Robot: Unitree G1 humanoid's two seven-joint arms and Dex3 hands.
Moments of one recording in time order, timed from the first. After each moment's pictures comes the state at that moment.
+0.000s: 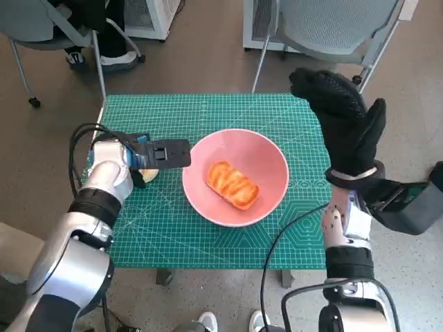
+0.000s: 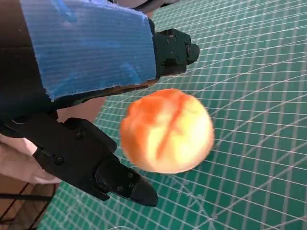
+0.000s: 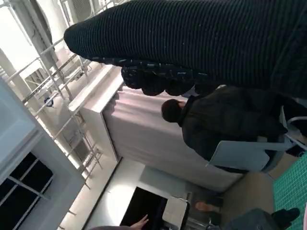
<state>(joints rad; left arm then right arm) -1.11 0.39 -0.58 1.23 0.78 0.30 -0.42 -0.76 -0.08 -0.22 0.65 0.42 -0.69 0.66</state>
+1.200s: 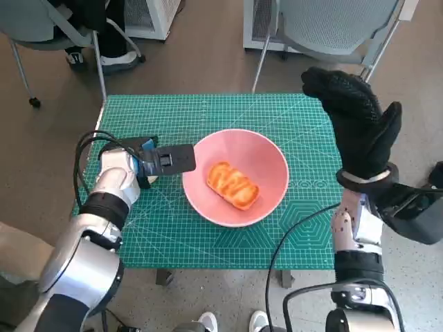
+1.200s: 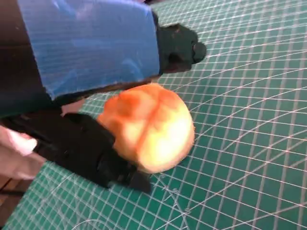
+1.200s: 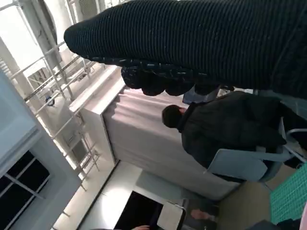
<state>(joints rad) -1.12 0.34 -0.58 1.33 0.74 0.33 -0.34 -0.73 -0.11 -0.22 0.57 0.42 -0.67 0.64</state>
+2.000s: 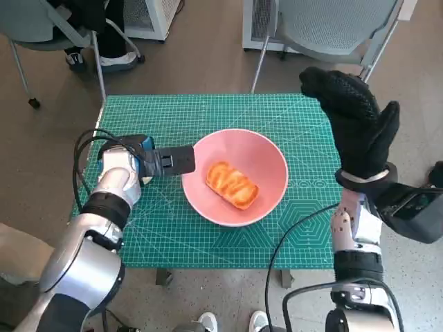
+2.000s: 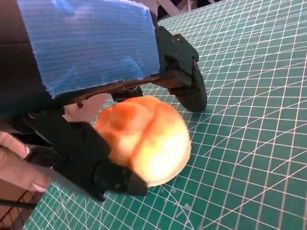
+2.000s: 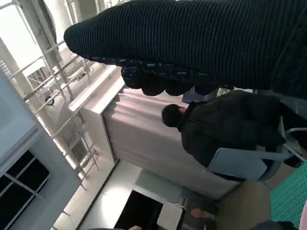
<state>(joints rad) -1.11 0.35 -0.62 1.33 0.75 0.32 -0.27 -0.73 -0.11 -0.21 0.58 0.42 -0.66 0.64</state>
